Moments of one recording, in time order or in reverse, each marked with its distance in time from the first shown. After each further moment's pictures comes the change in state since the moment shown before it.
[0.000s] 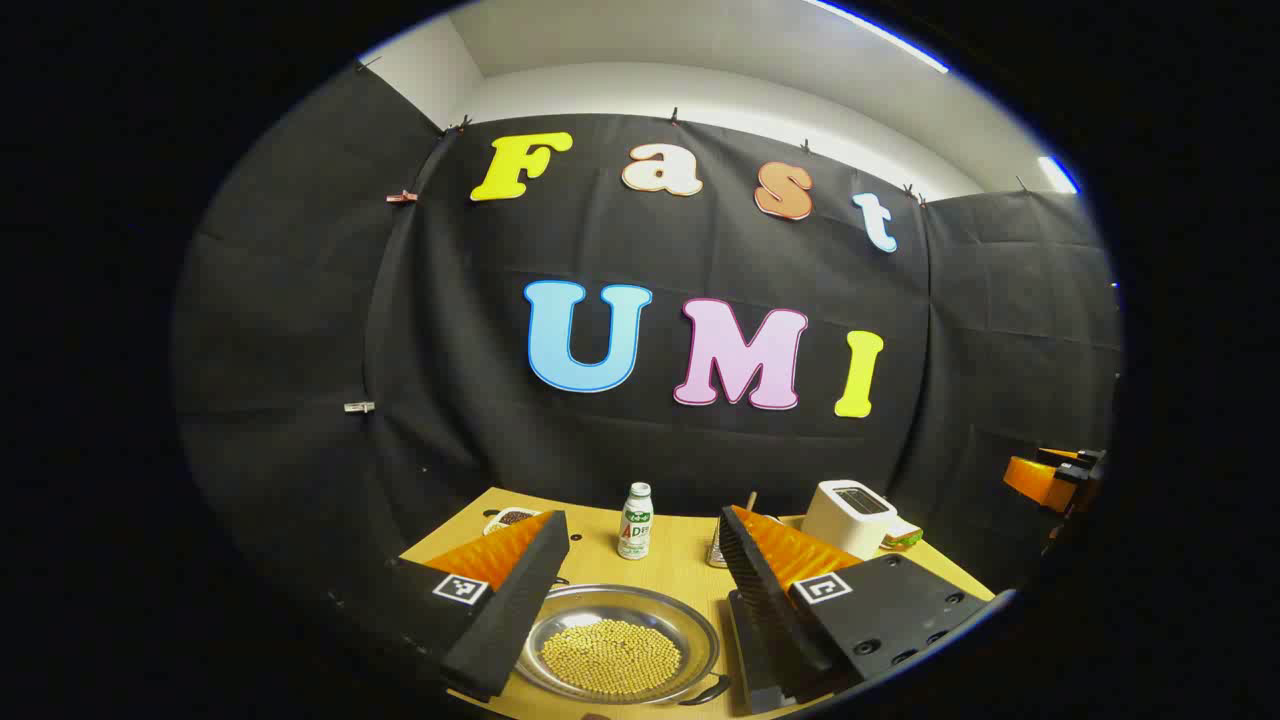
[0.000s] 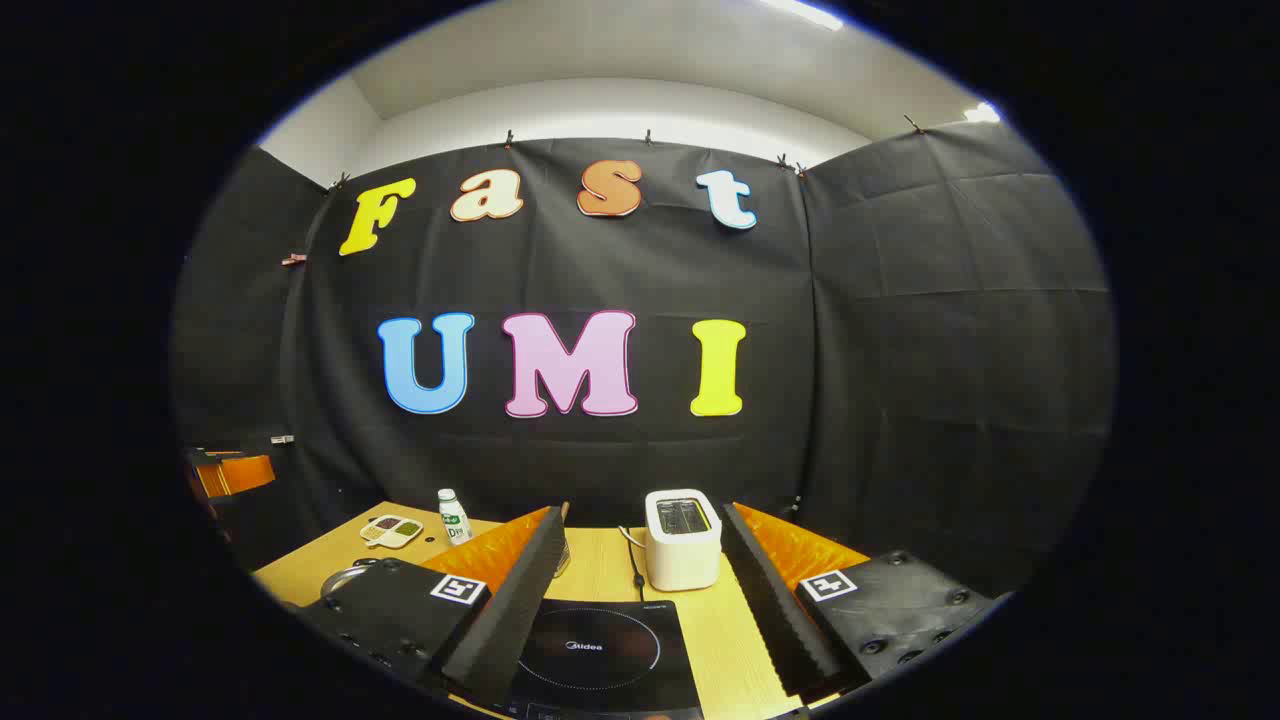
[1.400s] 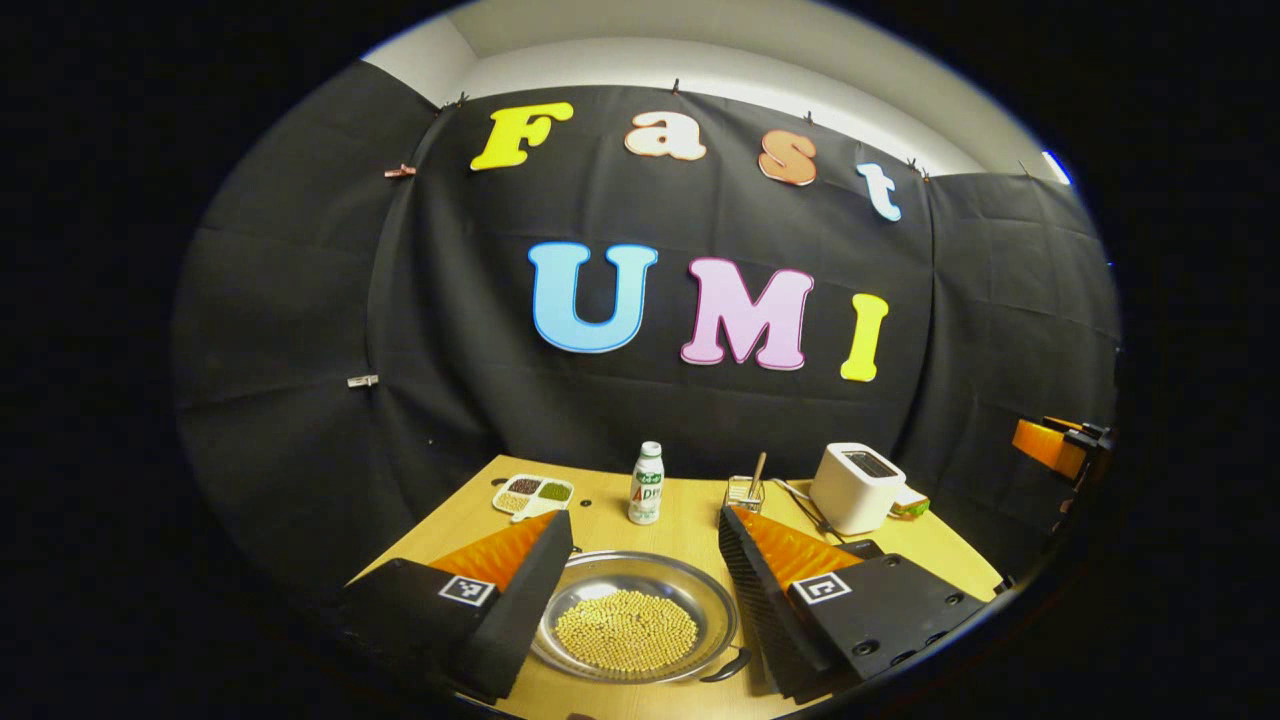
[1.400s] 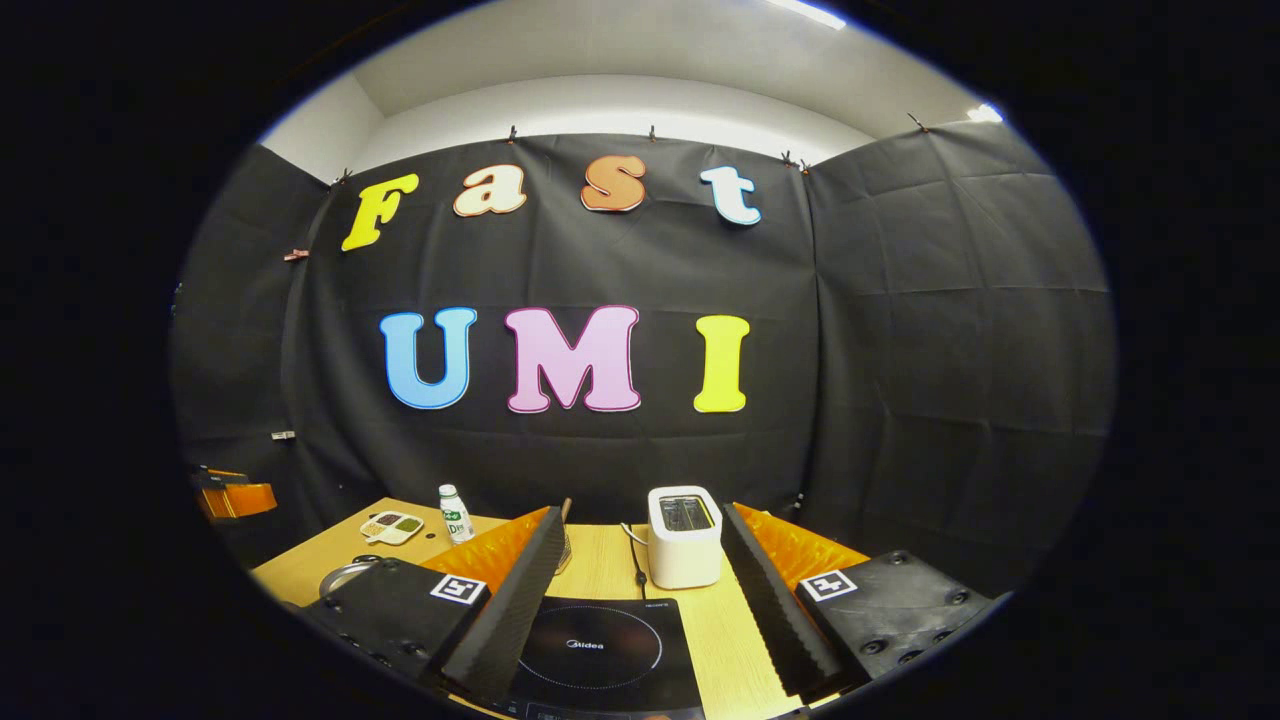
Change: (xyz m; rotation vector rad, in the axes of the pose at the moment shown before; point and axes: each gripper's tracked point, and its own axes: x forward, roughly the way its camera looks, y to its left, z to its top) left arm -0.003 0.017 -0.046 0.008 0.133 -0.008; right arm 0.005 0.001 -0.004 -0.012 0.015 0.008
